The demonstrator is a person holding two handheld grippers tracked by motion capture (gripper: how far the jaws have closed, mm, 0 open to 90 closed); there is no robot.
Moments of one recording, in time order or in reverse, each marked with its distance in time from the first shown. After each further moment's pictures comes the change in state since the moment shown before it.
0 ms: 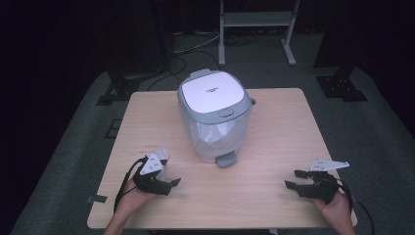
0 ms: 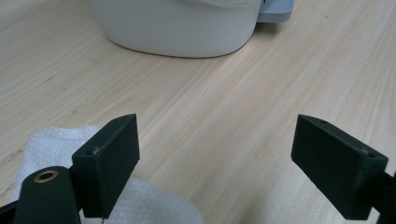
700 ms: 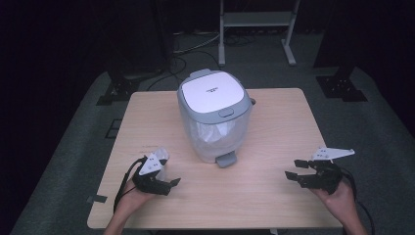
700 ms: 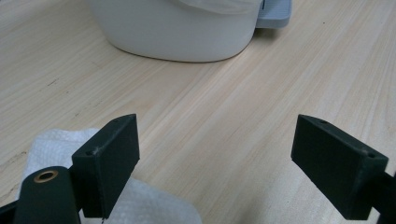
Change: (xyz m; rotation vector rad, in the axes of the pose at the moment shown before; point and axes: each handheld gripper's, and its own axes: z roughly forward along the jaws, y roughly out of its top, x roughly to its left) left arm -0.001 0.001 -0.003 -0.013 0.002 -0.005; right arm 0.006 0.042 -0.022 -0.024 0.034 -0.039
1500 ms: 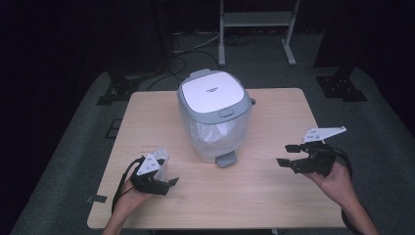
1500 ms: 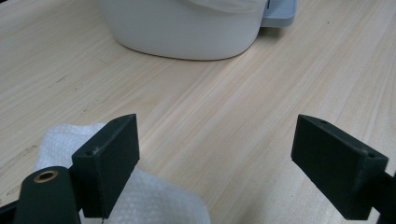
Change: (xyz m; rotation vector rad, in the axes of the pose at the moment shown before) left arm 0.002 -0.002 -0.004 0.000 0.012 -0.001; right arm 0.017 0.068 -0.007 0.032 0.057 -0.097
